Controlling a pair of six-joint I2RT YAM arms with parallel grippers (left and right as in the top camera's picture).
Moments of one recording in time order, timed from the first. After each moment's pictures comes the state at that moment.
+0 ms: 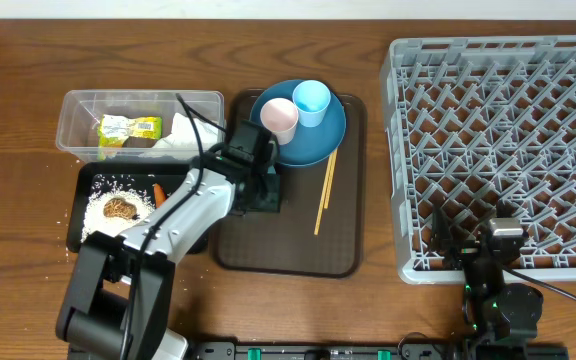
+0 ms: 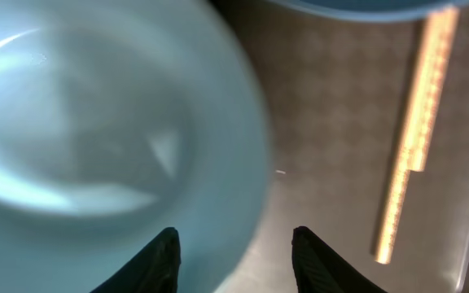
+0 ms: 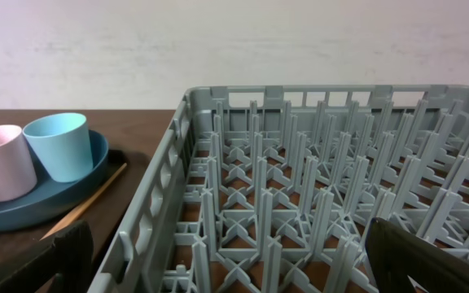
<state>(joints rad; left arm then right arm) -0.41 1.67 0.99 -0.61 0.21 -0.33 -0.02 0.01 0.01 -0.06 -0.08 0.04</state>
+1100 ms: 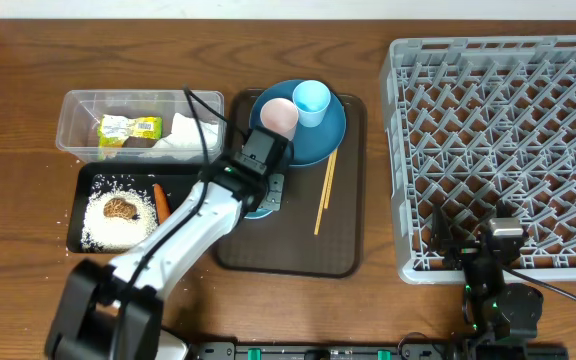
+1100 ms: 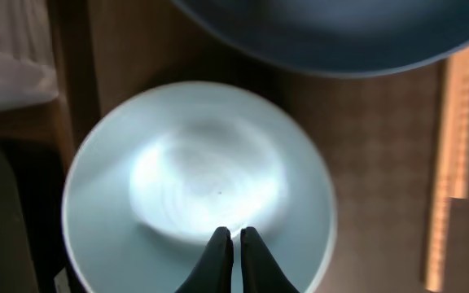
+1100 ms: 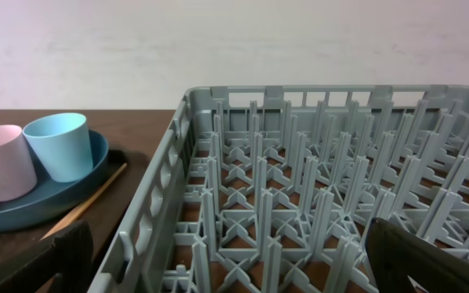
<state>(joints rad) -0.50 1.59 0.99 -0.63 -0.11 -0.33 -0.02 0.01 0.01 -0.06 -0.08 0.04</state>
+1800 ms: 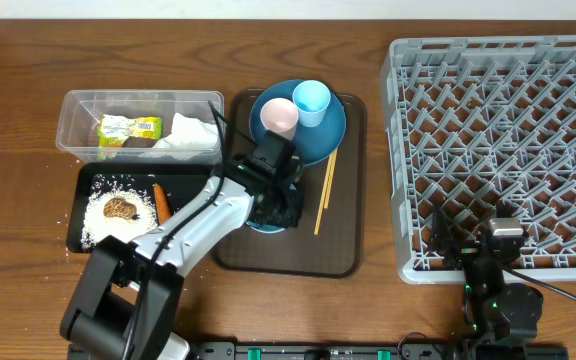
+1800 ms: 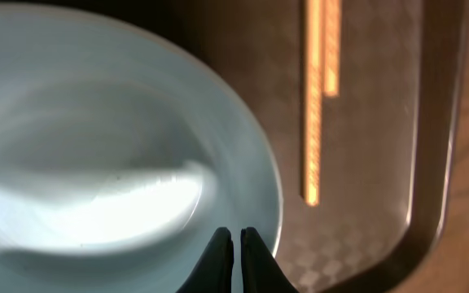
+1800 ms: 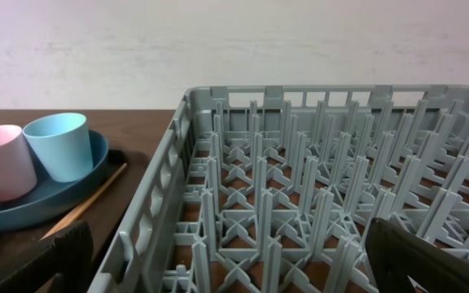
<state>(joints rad) -0.53 1.66 0.99 -0.66 0.29 -0.31 -0.02 0.01 0.01 -0.06 -0.08 0.04</state>
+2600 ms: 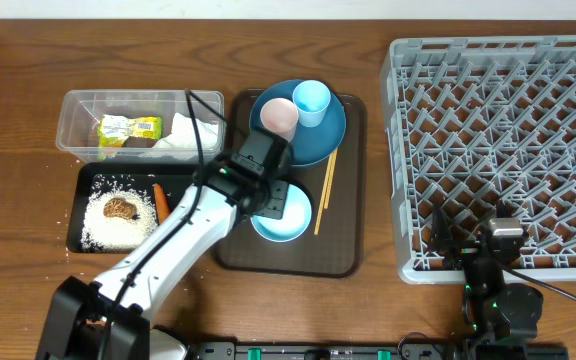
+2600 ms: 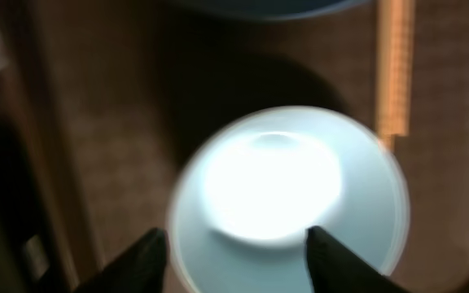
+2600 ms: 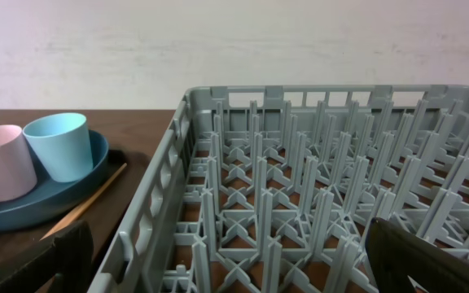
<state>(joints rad) -0.49 1.52 1.02 -0.74 0.00 -0.29 -0.02 0.01 0.01 -0.06 -0.08 0.04</state>
